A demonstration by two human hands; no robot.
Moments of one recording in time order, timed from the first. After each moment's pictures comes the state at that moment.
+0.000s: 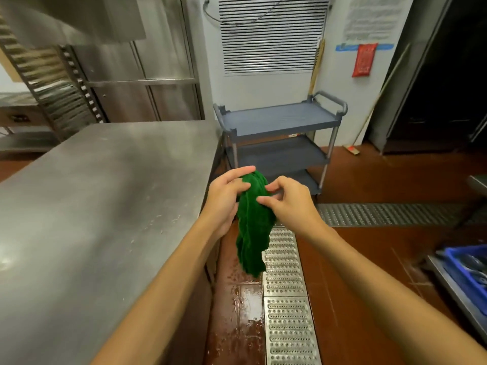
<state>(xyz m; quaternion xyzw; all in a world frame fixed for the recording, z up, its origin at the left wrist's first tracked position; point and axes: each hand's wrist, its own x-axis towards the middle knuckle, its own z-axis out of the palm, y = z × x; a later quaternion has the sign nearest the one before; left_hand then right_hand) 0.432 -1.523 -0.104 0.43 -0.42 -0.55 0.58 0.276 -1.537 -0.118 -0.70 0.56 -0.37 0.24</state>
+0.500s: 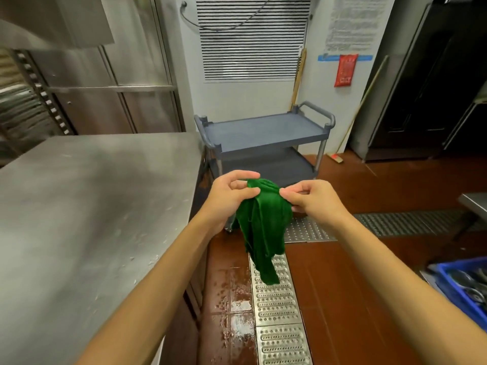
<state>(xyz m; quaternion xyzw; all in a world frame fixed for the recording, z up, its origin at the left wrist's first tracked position) 0.450 -1.693 -0.096 0.43 -0.53 -0.53 0.50 0.246 -1.685 -0.092 -0.59 0.54 -0.44 0.42</state>
